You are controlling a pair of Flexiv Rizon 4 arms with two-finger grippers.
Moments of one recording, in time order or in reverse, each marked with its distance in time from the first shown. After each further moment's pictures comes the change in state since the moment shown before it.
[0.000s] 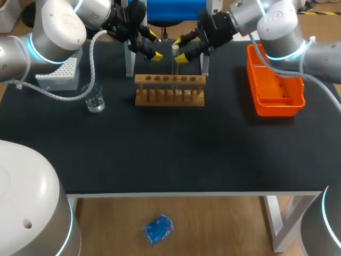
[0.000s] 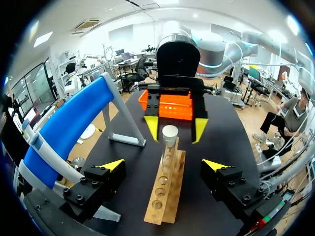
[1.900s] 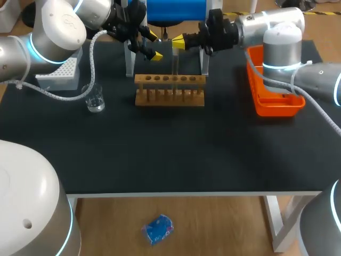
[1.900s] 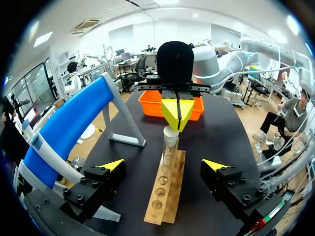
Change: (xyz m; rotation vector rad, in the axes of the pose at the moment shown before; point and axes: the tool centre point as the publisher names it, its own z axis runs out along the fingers) left arm 0.000 0.000 0.000 0.000 0.000 0.000; right arm -0.002 0.039 -0.009 -0.434 0.018 0.014
